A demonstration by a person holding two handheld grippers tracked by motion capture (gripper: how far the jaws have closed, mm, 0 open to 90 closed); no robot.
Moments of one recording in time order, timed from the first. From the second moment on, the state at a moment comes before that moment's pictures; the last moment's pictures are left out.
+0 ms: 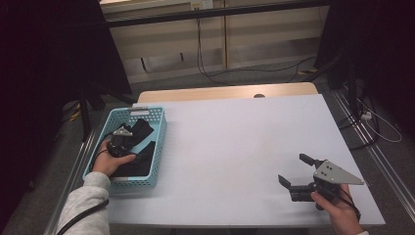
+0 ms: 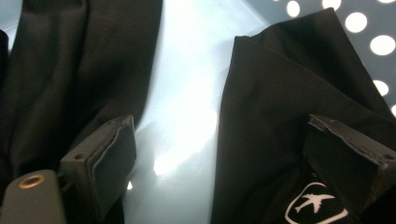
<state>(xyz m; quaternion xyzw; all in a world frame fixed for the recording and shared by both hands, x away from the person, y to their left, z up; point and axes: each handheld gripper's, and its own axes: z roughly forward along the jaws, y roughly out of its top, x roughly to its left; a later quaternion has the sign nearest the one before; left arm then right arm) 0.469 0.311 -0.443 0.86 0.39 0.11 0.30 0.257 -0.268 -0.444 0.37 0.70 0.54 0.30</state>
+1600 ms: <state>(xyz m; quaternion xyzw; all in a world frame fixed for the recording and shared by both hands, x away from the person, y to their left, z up) 0.498 0.331 -0.391 0.78 0.49 0.14 0.35 0.256 -0.269 -0.444 0.38 0.69 0.54 0.29</state>
